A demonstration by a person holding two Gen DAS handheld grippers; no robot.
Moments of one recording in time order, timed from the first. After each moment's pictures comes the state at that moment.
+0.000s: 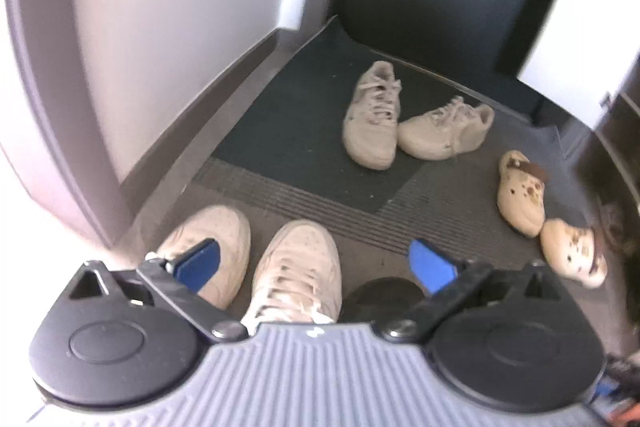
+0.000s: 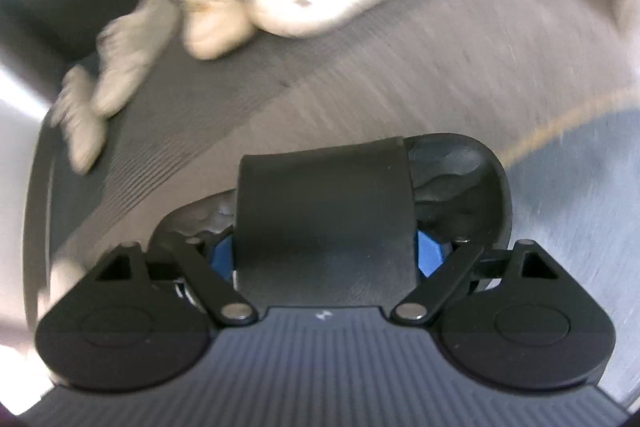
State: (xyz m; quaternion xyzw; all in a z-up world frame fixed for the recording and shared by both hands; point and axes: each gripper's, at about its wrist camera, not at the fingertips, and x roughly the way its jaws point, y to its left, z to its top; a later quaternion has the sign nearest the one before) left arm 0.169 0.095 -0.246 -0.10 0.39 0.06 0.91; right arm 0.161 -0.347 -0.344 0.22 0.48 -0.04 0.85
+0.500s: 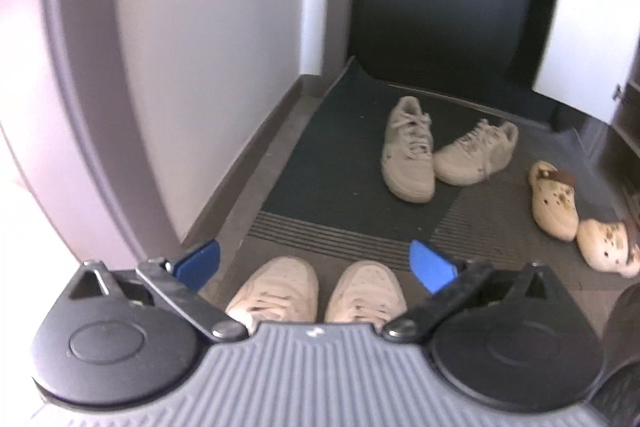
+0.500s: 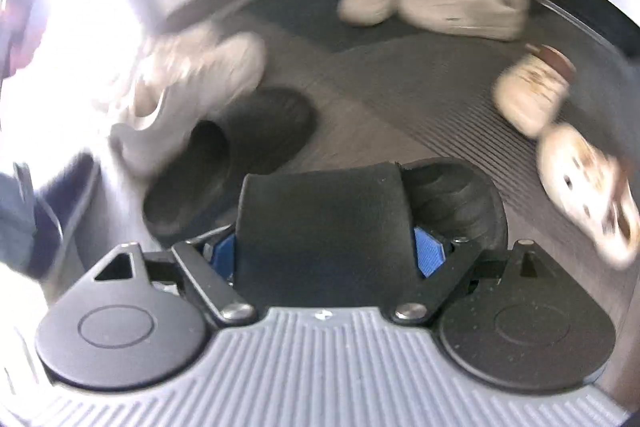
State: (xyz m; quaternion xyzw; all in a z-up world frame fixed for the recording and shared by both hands) left arm 0.157 0.137 -0.234 -0.06 0.37 0.11 0.92; right arm 0.191 -0.198 -0.267 -0.23 0.48 0.37 0.76
